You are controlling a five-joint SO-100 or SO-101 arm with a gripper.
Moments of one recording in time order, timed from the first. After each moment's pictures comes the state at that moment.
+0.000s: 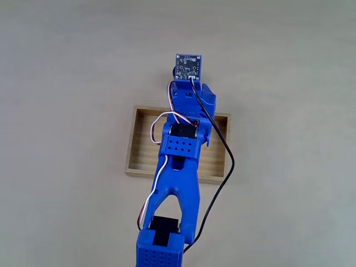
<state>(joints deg) 4.3 36.7 -16.1 26.2 8.3</state>
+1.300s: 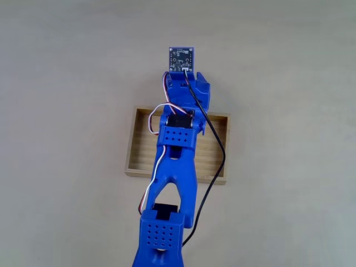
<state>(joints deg) 2.5 52.6 -35.3 26.2 9.1</state>
